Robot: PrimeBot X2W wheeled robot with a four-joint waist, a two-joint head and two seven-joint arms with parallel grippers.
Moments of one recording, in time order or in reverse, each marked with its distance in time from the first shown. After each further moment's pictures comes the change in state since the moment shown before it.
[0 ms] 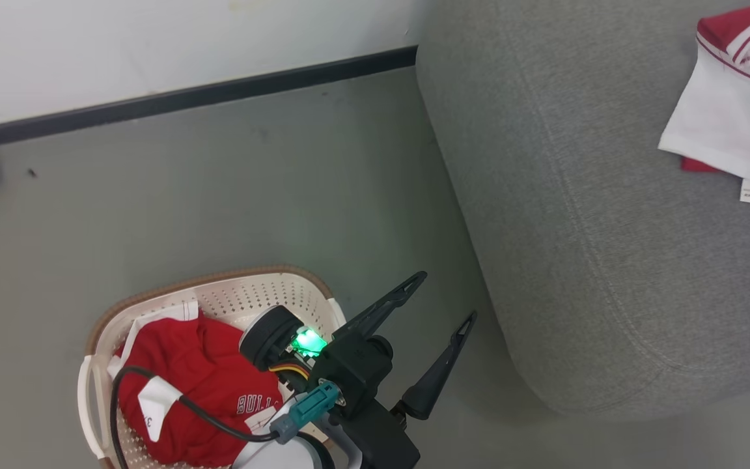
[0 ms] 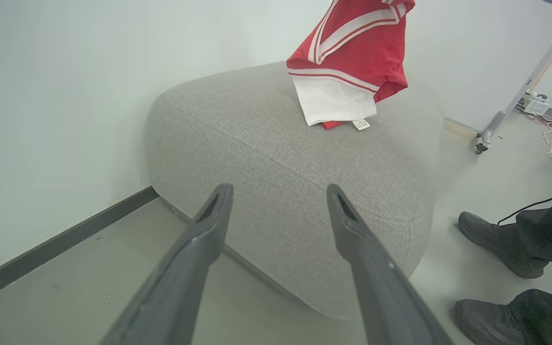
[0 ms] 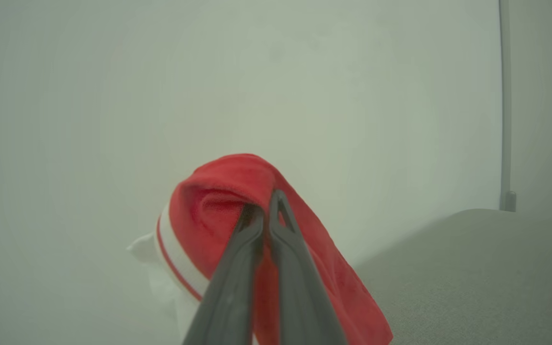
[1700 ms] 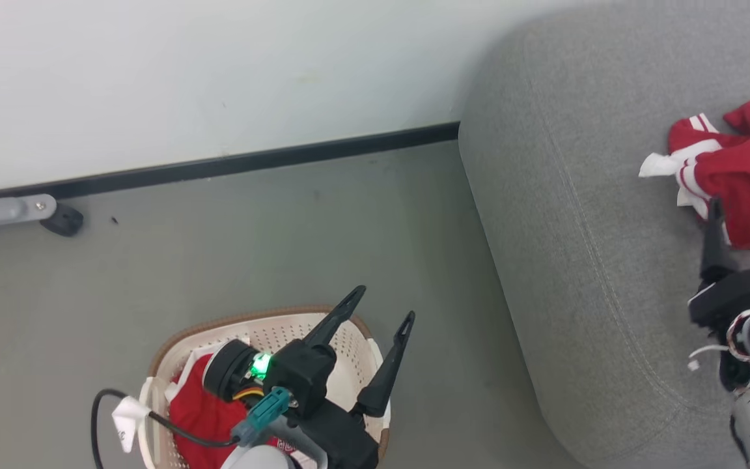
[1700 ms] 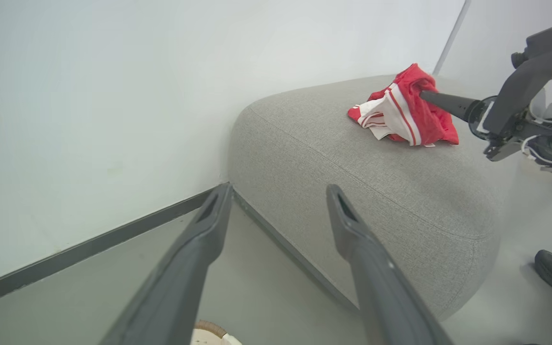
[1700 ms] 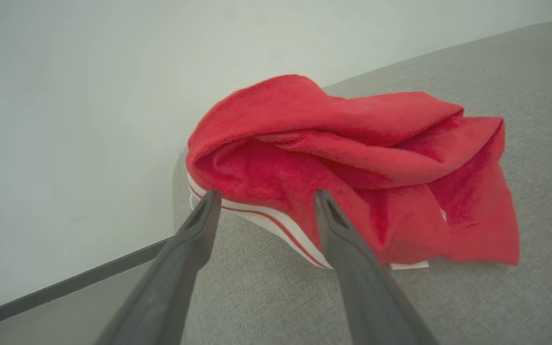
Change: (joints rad) left arm 0.057 -0.022 0.078 0.171 -0.036 0.039 -0.132; right arm 0.427 0.202 0.074 0.186 -0.067 0.081 -0.002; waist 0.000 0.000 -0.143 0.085
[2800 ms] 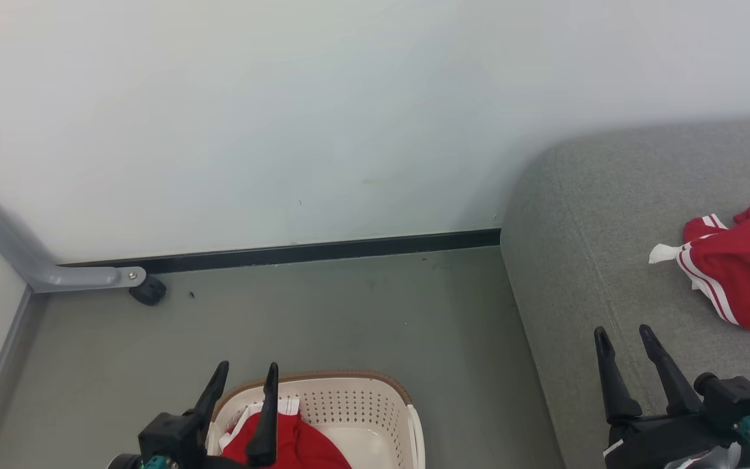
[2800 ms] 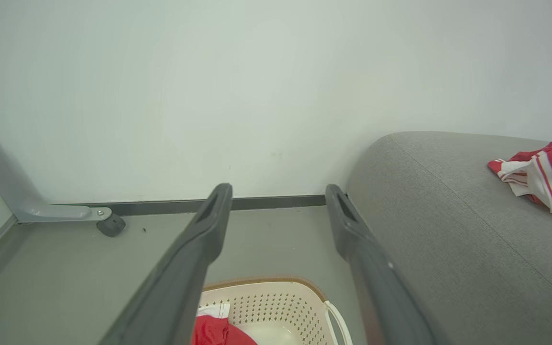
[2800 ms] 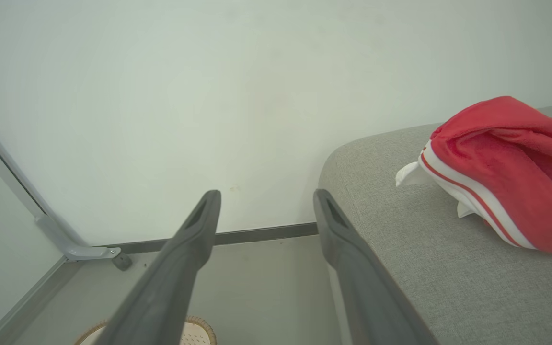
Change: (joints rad) left arm 0.250 0.038 0.240 0.051 -0.112 0.112 -0.084; right arm 0.505 0.120 0.092 -0.521 -0.130 0.006 0.000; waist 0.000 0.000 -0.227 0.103
